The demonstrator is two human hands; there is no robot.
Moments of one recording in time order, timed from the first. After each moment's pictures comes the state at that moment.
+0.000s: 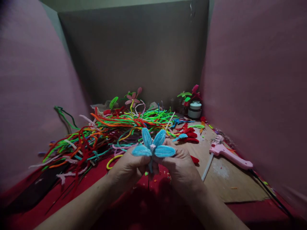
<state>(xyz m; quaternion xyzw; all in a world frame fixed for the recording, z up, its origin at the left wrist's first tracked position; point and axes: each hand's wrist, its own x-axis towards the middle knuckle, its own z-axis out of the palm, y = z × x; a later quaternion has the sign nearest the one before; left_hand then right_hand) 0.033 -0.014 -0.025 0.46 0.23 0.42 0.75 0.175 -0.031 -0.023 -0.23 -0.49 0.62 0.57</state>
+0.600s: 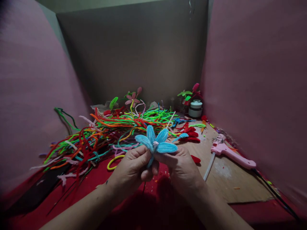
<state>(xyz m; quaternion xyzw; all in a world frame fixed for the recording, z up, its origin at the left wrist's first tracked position) 0.039 -0.023 -0.020 0.49 0.29 0.43 0.70 0.175 -0.026 -0.027 -0.26 -0.49 0.64 0.54</state>
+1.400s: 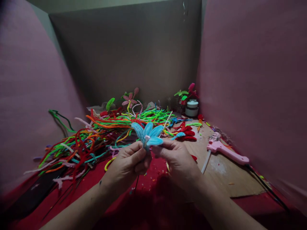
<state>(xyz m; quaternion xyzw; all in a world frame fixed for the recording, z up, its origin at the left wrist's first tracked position) 0.035 -0.020 -0.014 0.48 0.27 0.46 0.70 0.186 -0.016 -0.021 -0.30 -0.48 0.60 0.57</state>
